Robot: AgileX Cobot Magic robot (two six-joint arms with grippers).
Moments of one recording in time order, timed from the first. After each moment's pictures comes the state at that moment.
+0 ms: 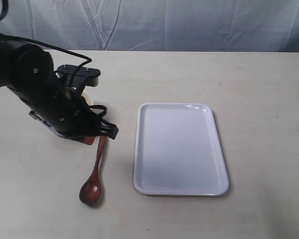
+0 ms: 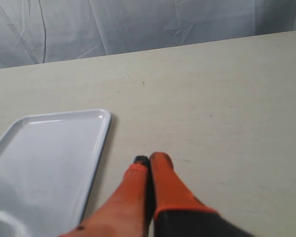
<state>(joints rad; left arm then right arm) -0.57 1.66 -0.97 -0.11 0.67 -0.16 0.11 0.01 0.00 0.04 0.38 0.07</state>
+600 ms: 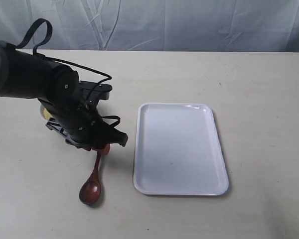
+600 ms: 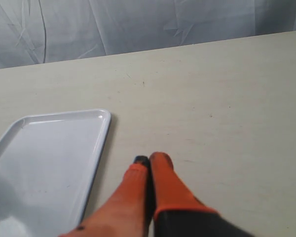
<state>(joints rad) -0.57 1.84 -1.00 -0.12 0.58 -0.17 0.11 0.01 0.00 0.04 0.38 0.07</state>
